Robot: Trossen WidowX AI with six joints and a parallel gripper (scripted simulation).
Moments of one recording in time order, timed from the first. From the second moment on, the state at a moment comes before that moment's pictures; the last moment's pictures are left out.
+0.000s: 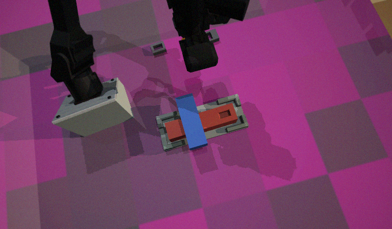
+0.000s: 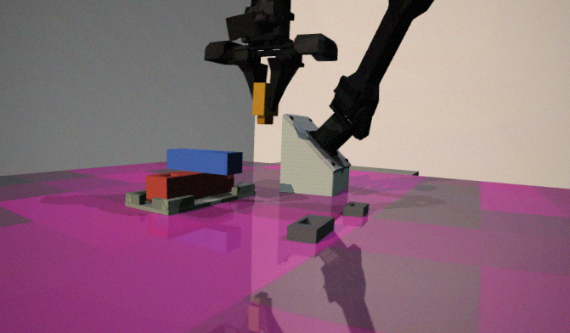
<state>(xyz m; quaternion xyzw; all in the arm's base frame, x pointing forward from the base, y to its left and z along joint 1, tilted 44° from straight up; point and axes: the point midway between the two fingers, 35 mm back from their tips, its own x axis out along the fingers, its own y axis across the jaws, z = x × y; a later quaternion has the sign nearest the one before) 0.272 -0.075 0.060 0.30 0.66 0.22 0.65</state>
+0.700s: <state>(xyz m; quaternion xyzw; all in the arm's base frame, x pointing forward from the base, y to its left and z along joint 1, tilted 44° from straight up) 0.289 -0.110 0.009 0.30 0.66 0.22 0.65</state>
